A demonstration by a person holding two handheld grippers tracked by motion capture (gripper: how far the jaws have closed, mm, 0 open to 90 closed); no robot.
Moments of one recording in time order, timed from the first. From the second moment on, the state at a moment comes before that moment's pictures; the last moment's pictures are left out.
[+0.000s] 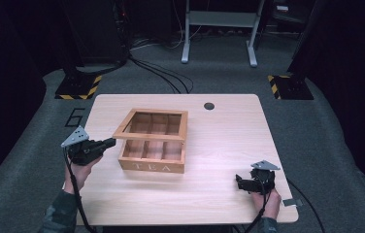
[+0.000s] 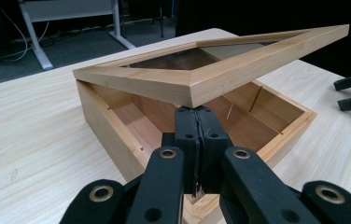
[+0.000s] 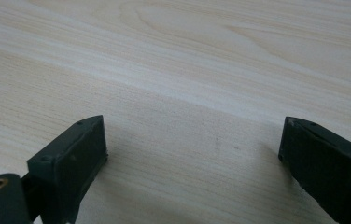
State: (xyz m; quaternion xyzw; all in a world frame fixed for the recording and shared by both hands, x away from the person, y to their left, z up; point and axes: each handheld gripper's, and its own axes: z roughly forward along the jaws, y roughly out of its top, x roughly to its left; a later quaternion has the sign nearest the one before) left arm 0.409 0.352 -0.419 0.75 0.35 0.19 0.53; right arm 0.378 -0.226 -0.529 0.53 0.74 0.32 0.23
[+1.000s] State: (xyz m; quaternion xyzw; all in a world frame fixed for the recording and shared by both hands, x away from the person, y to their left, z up) left arm 0.430 0.351 -0.384 0.75 0.34 0.19 0.53; right arm 0.378 -0.226 -0.529 0.53 0.74 0.32 0.23
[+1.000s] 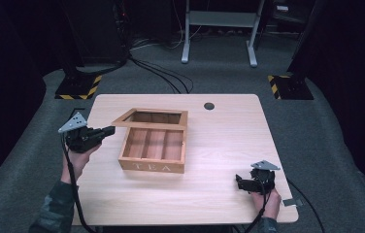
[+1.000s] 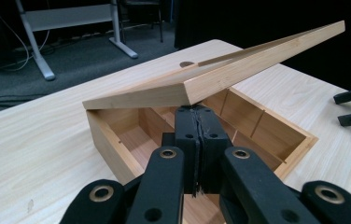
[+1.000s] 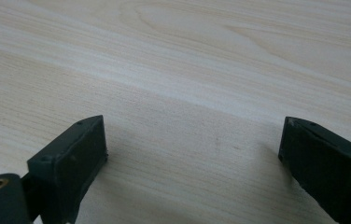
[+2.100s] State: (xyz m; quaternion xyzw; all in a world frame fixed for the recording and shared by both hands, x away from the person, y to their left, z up) left arm 0.452 0.348 -0.356 0.75 0.34 0.20 0.53; right arm 0.378 -0.226 -0.529 0.53 0.74 0.32 0.23
